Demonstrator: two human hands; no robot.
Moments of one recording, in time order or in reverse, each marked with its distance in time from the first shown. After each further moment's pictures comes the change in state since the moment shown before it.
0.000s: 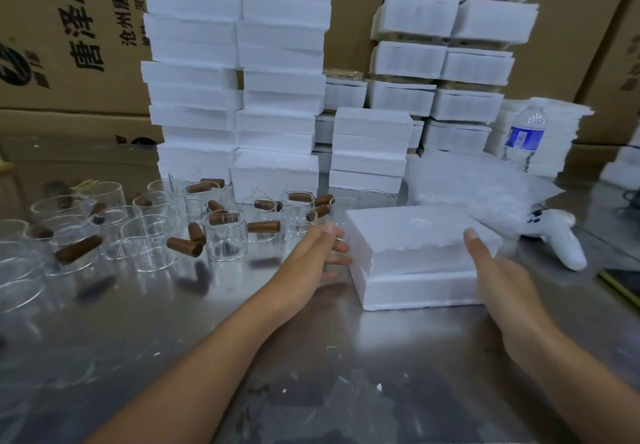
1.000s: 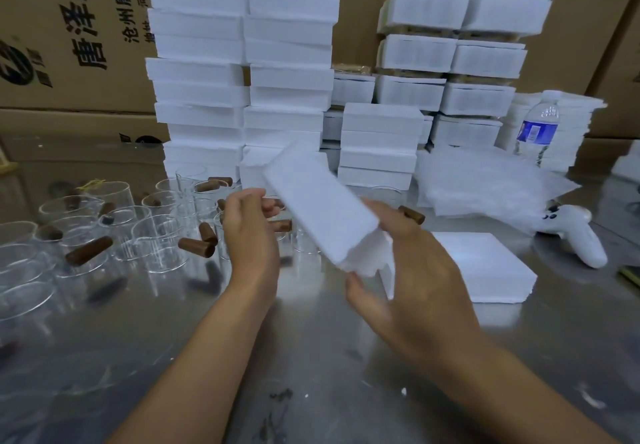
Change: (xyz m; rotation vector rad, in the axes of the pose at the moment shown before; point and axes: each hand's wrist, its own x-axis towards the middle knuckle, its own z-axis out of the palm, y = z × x) left_hand 0.014 0.022 -0.043 -0.274 0.732 0.171; right_hand -0.076 -0.037 0.078 -0.482 0.038 -1.309
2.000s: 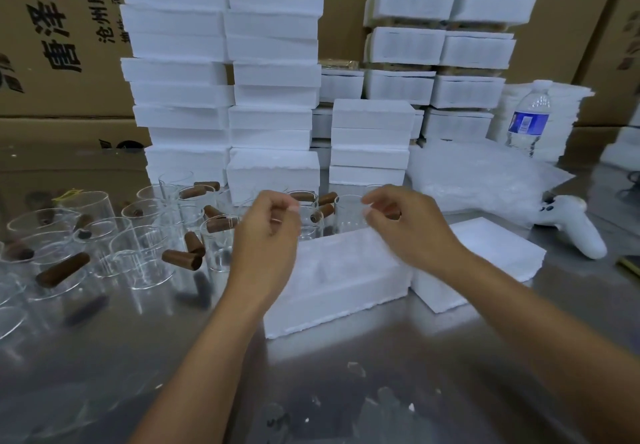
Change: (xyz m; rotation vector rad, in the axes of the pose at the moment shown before) left_hand -0.008 0.000 -0.004 0.430 -0.381 0.209; right_hand 0.038 0.091 0.042 0.225 -0.320 0.533
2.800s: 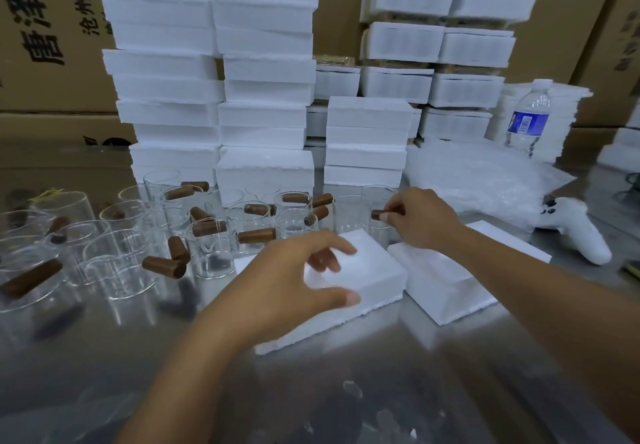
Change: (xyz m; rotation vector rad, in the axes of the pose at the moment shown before) left_hand -0.010 0.006 -0.008 0.426 -0.618 0.149; right_hand 0.046 0.046 -0.004 -0.455 -0.153 0.250
